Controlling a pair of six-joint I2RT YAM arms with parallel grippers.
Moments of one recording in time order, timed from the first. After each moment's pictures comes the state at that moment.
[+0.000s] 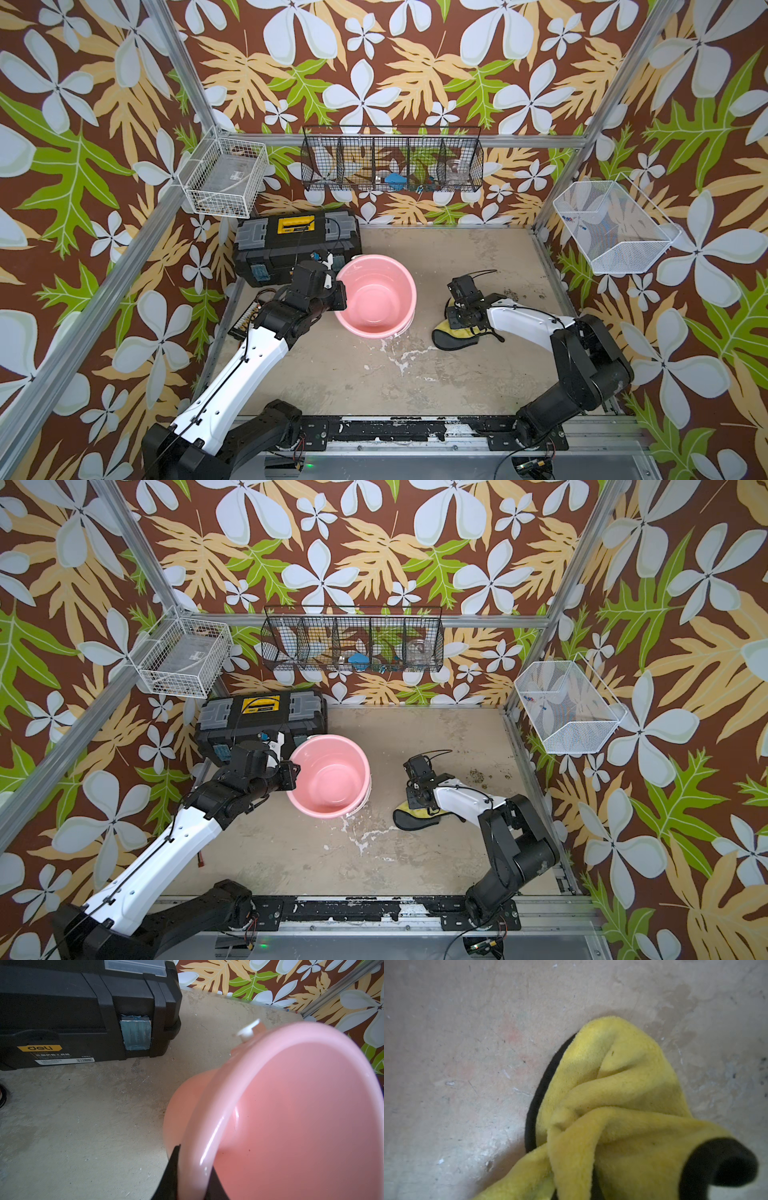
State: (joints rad) left arm -0.40 1.06 0.98 -0.57 -0.01 -0.43; right arm 0.45 1.58 0.87 -0.45 0.20 0.29
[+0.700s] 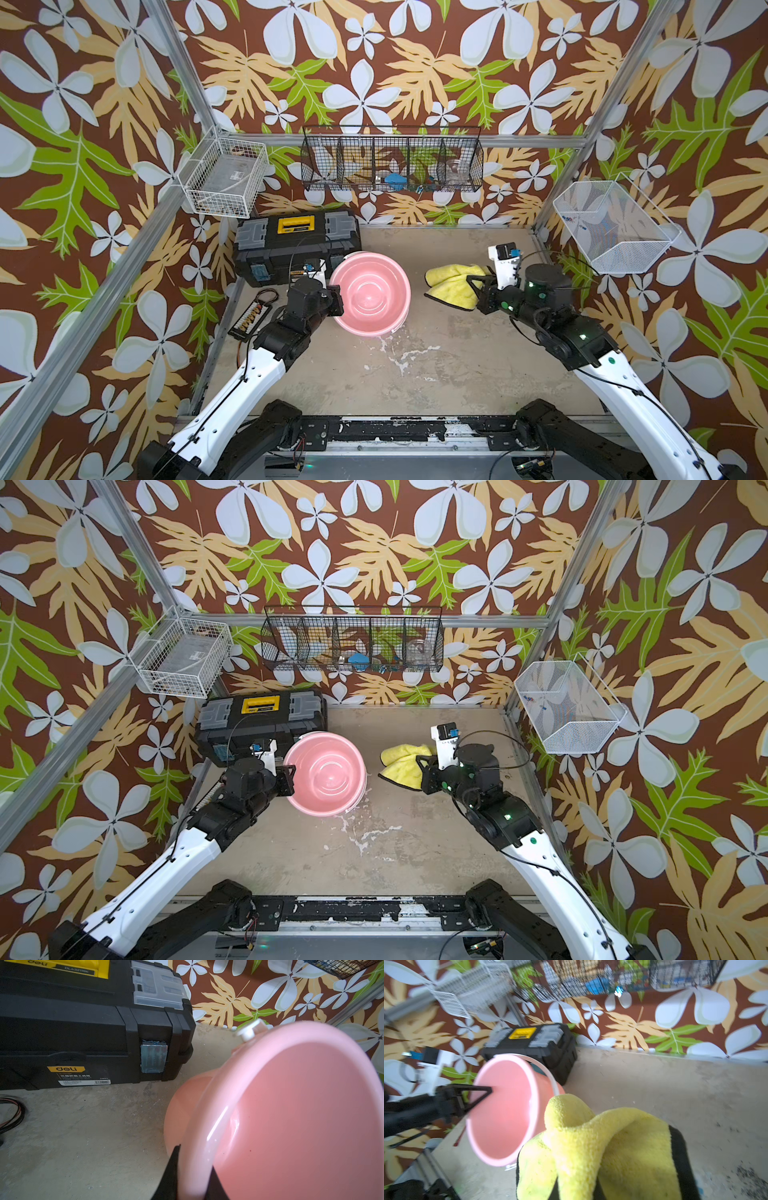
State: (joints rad) left arm -0.45 0.96 0.75 -0.27 -0.19 -0.42; right arm 0.45 0.87 1.11 -0.54 -0.19 0.24
